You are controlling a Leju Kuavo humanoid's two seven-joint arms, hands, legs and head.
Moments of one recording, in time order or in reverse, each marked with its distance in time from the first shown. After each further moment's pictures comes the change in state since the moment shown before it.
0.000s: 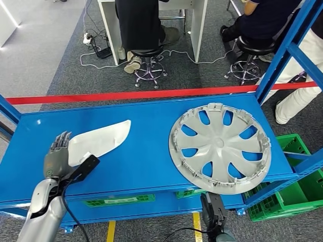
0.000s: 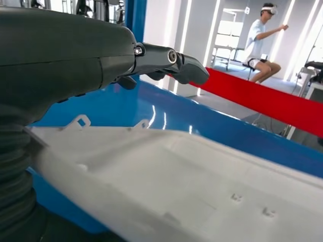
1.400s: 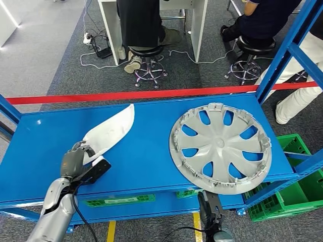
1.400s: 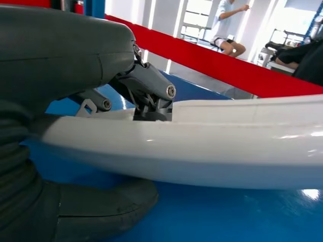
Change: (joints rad) left arm -0.051 -0.046 -0.007 0.153 0.070 0.017 -0.185; right arm -0.013 0.013 -0.001 0.005 0.022 0.000 0.011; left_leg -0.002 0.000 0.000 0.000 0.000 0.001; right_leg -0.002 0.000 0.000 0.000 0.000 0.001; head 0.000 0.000
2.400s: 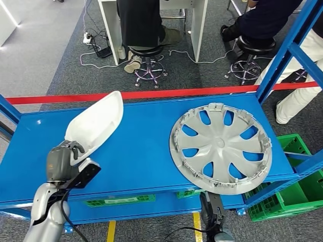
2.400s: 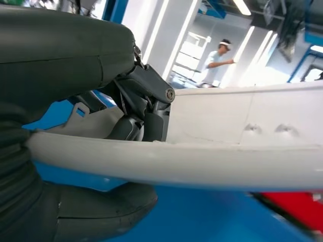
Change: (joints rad) left arm 0.148 -0.001 -0.029 -0.353 0.071 0.040 -0.017; right arm 0.006 0.000 -0.016 0.000 -0.021 -0.016 -0.016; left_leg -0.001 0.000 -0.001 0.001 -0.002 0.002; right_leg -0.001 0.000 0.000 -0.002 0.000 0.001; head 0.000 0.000
